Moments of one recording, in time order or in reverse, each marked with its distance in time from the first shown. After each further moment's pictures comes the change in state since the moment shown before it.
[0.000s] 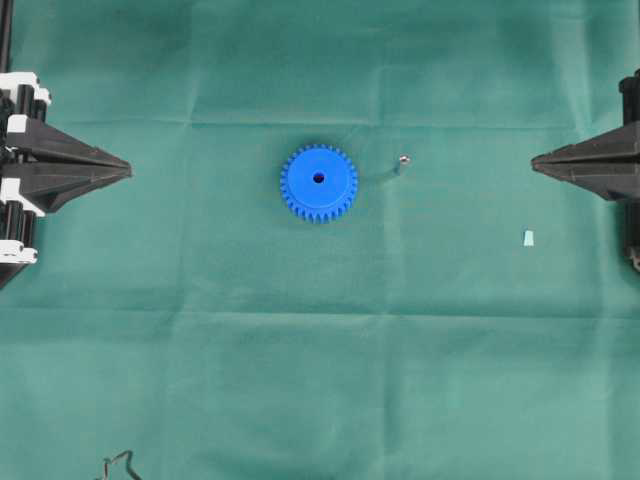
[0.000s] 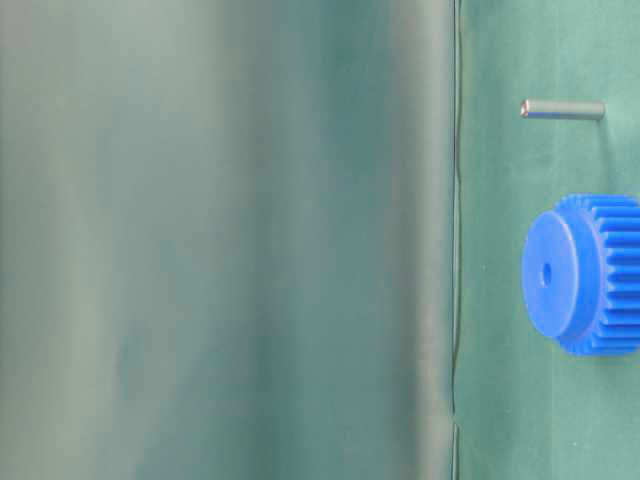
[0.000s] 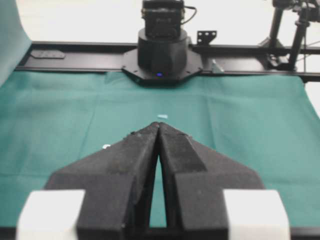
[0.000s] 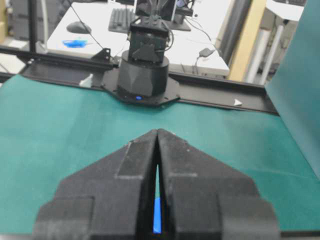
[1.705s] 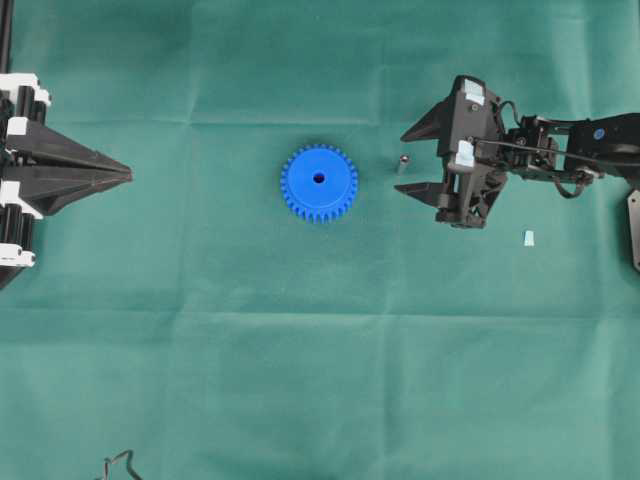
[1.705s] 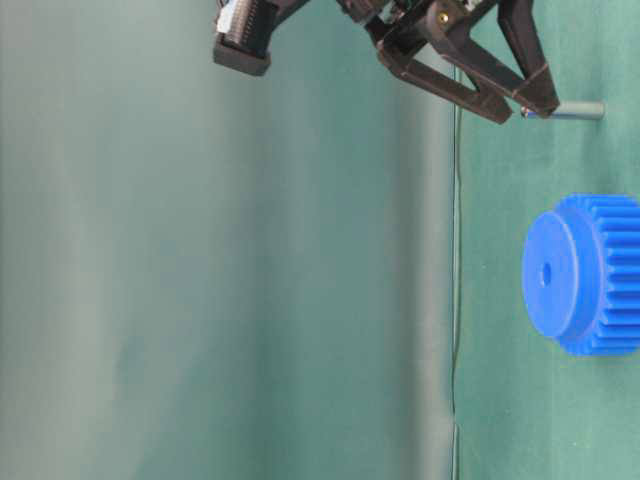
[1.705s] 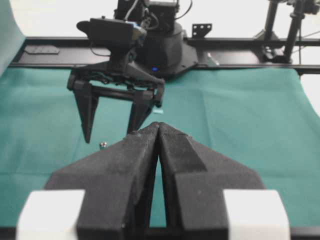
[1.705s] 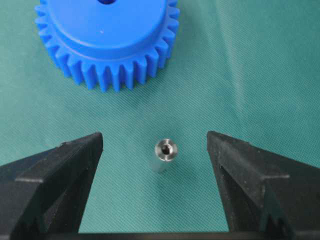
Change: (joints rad) left arm -0.012 -0.003 -0.028 0.014 0.058 -0.006; right arm -0.202 0.917 -0.219 0.072 0.025 0.023
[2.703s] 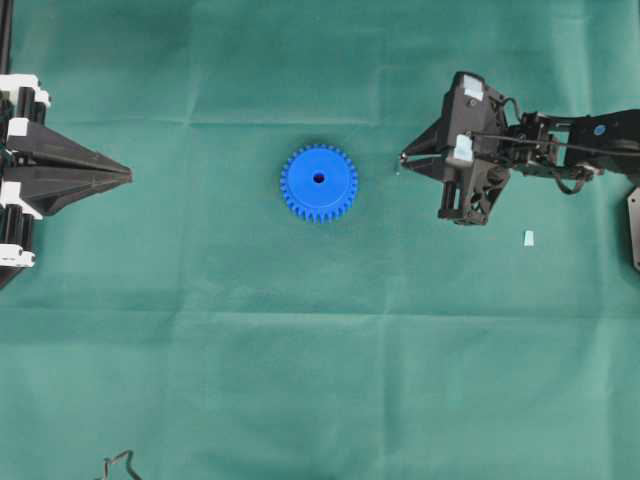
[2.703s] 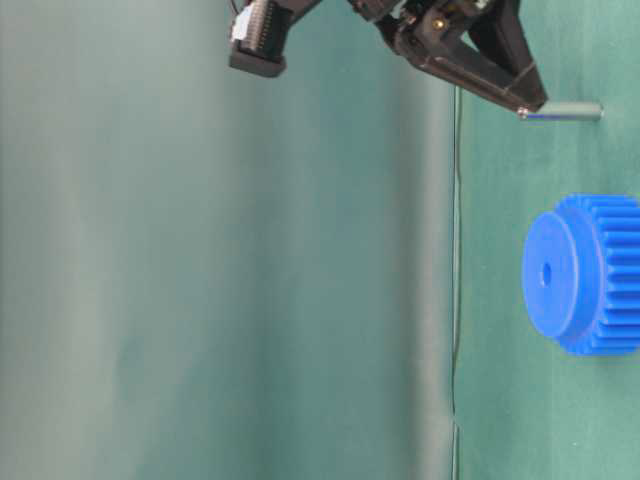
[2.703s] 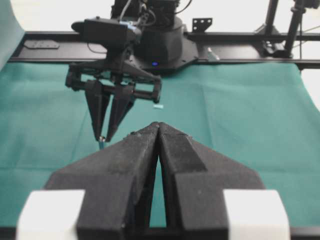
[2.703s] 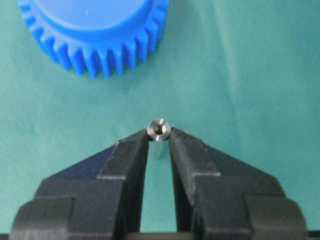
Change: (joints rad) left arm 0.000 -0.003 0.000 0.000 0.020 0.000; right arm -0.014 -0.023 0.002 0.003 0.049 0.000
